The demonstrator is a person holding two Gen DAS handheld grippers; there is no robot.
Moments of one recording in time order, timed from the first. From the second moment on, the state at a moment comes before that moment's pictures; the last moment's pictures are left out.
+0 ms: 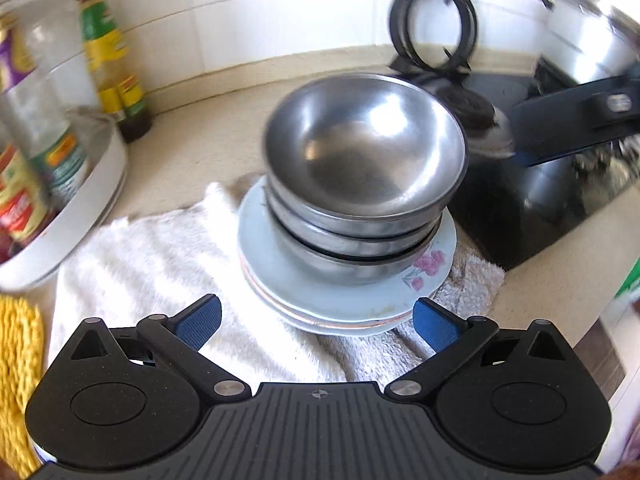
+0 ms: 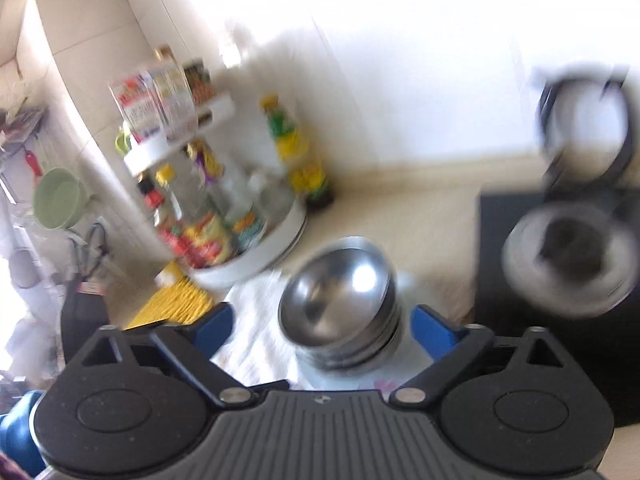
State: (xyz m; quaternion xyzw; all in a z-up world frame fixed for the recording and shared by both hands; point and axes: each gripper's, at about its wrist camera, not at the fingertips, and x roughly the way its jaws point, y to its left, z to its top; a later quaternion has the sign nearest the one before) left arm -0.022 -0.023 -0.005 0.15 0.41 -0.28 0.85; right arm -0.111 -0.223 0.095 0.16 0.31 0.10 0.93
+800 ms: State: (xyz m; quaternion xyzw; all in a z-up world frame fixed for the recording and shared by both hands) left arm -0.076 0.019 0.024 0.08 0.35 -0.15 0.92; right arm -0.156 -0.163 0.020 0.10 0.30 -0.13 0.94
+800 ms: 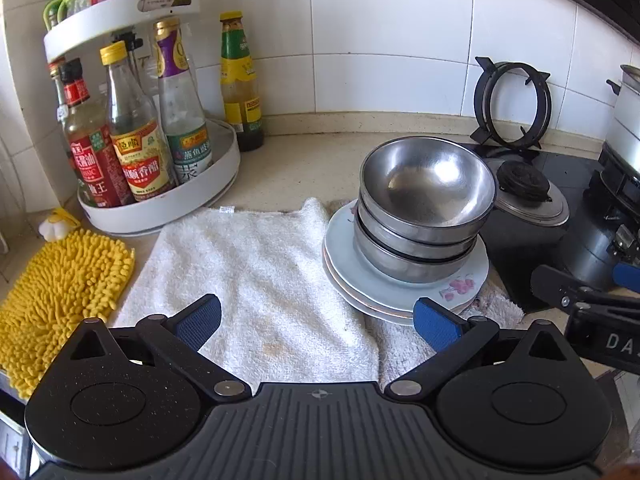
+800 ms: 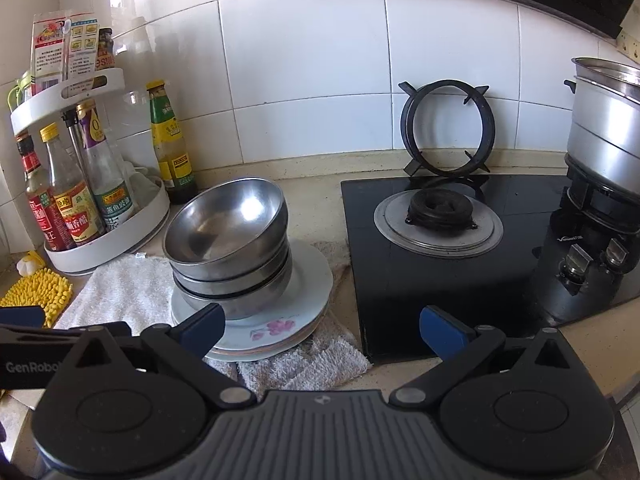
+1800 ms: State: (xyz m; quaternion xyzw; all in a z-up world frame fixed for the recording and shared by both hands) left arm -0.078 0.014 0.014 0.08 0.38 -0.13 0.91; right arm -0.157 -0.166 0.005 0.13 0.34 -0.14 0.92
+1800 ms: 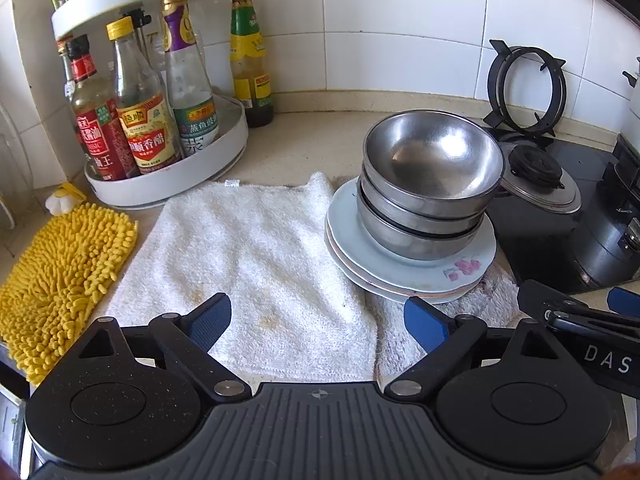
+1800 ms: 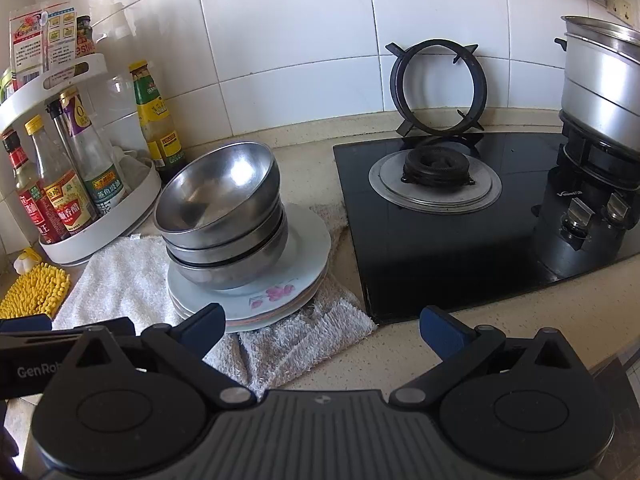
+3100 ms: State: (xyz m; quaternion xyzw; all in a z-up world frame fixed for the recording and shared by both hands) left arm -0.080 0.058 0.008 0.03 0.40 -0.08 0.91; right arm -0.131 -0.116 0.009 0.06 0.36 -0.06 0.93
